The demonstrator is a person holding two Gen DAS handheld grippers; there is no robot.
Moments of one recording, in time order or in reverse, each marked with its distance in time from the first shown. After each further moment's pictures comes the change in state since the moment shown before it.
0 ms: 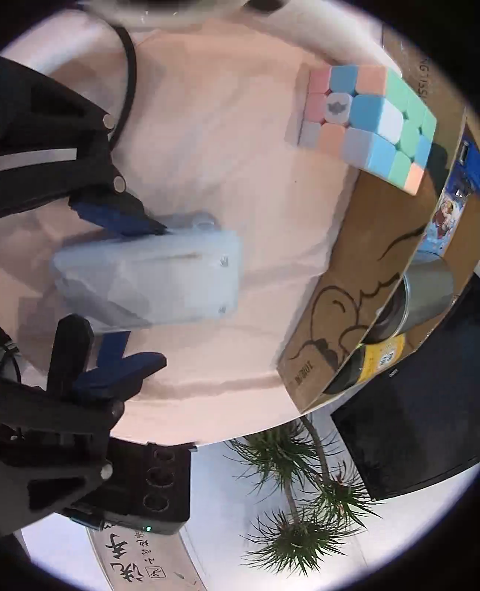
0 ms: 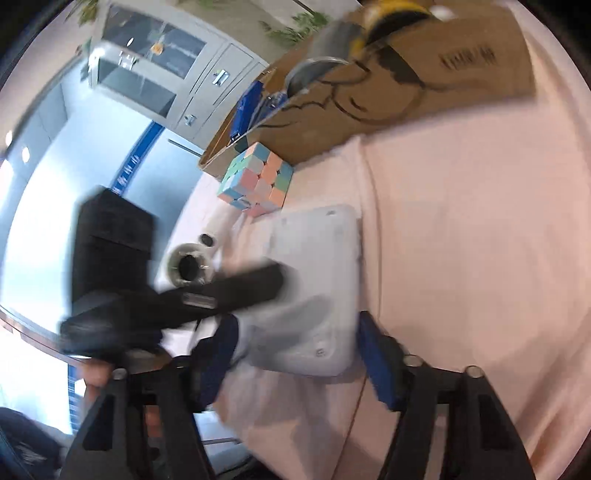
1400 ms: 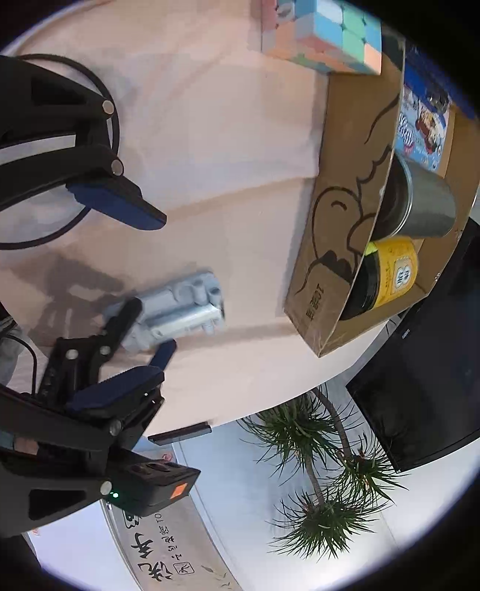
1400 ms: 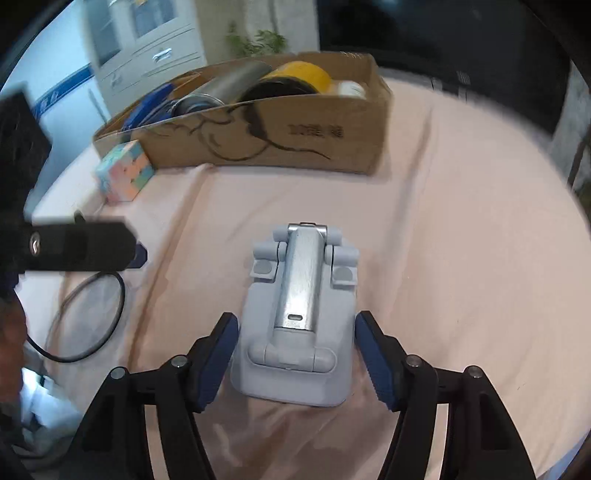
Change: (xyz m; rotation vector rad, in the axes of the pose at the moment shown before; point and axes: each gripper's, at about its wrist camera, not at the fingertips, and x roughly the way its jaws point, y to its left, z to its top) left arm 0.013 -0.058 -0.002 0.101 -0.006 -0.046; right arm -0.054 -0.002 0.014 -0.354 -0.104 -0.700
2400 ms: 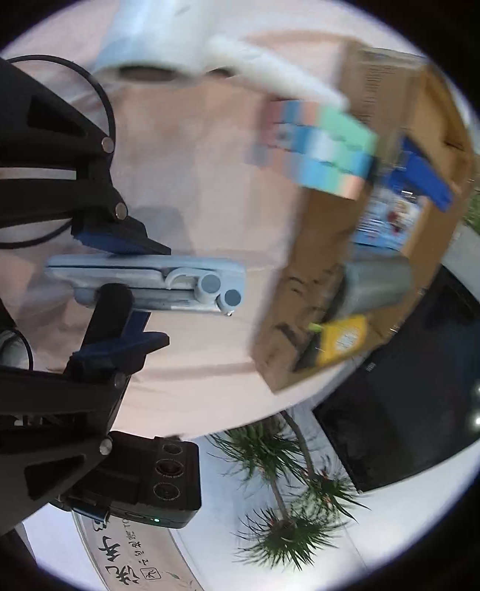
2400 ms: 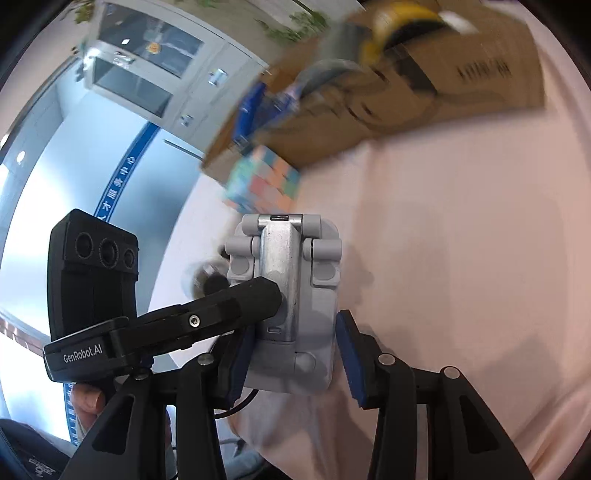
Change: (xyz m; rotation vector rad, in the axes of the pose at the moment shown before) left arm -0.061 0.041 0.002 -0.090 -0.121 0.053; right arm 0.027 0.073 0.028 0.279 0.029 0.600
